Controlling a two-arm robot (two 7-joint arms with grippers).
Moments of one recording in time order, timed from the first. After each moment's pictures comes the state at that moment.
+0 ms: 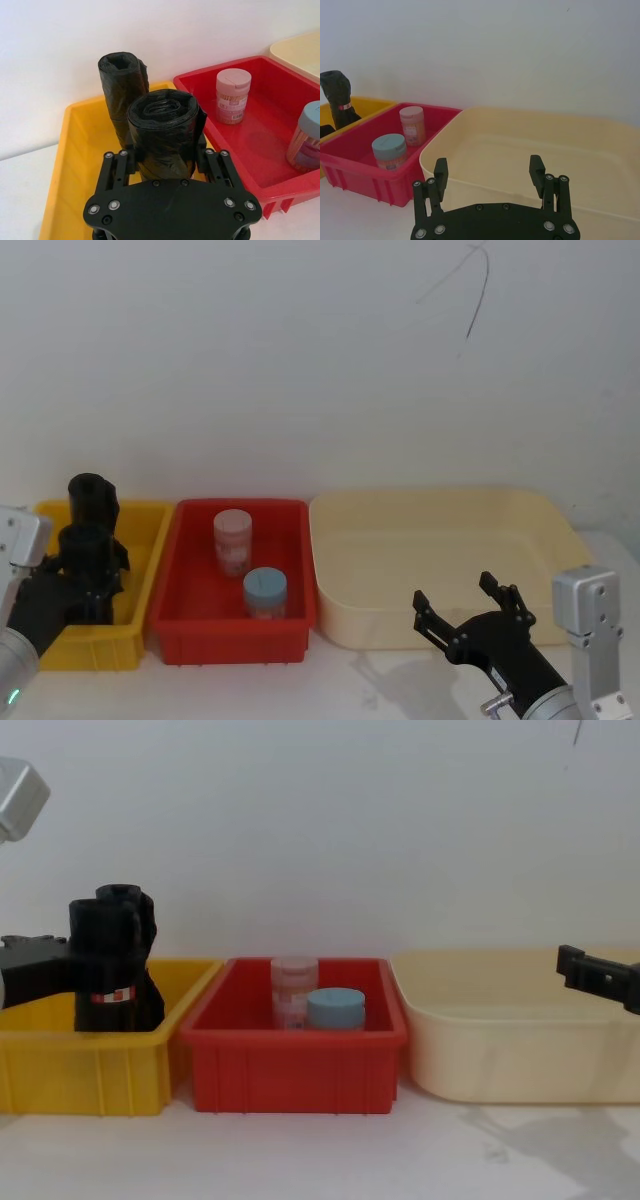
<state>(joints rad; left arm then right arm) -0.28 0.37 0.28 -1.54 -0.28 0.19 -0.08 -0.01 0.34 -0.23 -1.77 0.29 0.03 0.07</state>
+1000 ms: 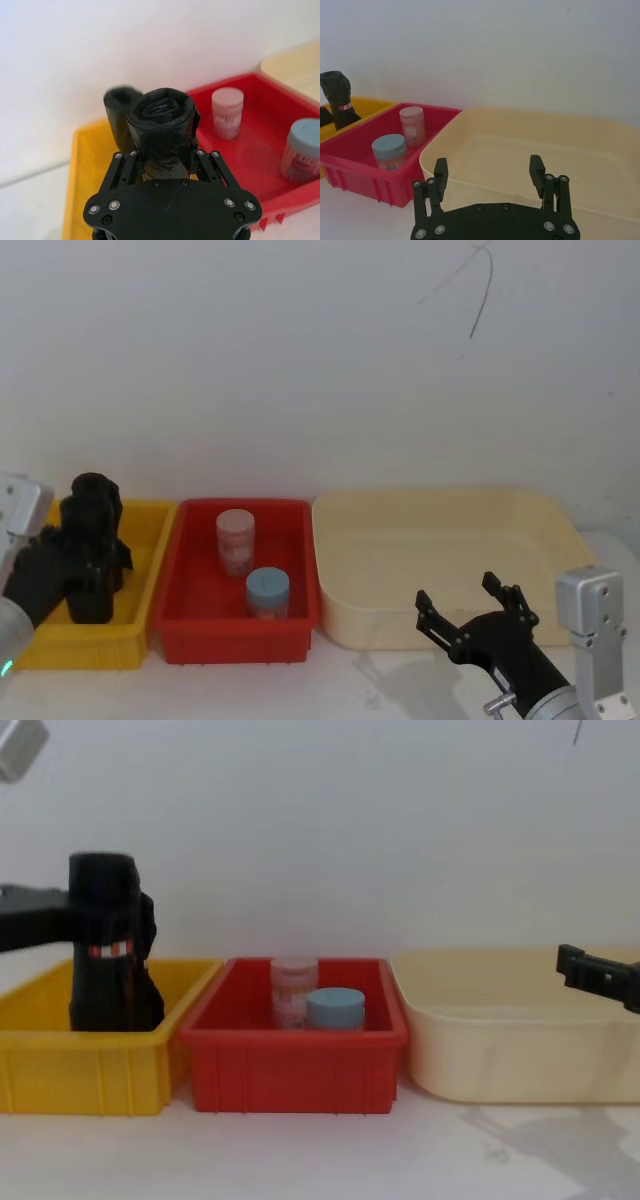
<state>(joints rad) -0.29 0.40 0.27 -1.61 -0.26 0.24 -0.10 -0.01 0.34 -0.23 -1.77 0.29 0.03 0.07</state>
